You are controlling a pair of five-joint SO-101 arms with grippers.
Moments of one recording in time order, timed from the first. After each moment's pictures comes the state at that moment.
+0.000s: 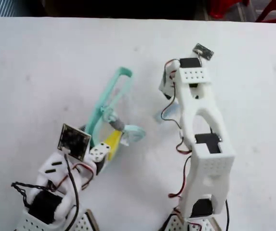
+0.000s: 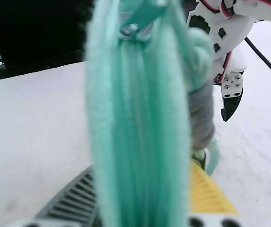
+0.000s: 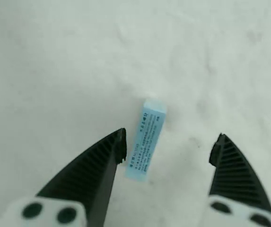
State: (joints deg) left arm 20.5 -103.6 82.3 50.7 2.6; right arm -8.3 27.9 -16.6 77.6 -36.4
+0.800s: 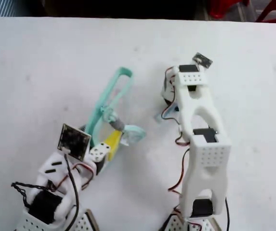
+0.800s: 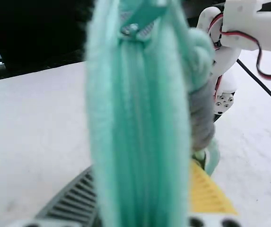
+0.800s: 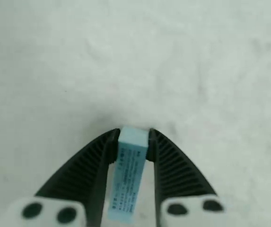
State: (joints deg) left arm 20.5 -103.6 82.3 50.7 2.6; right arm -8.0 36.4 -16.4 72.0 -36.6
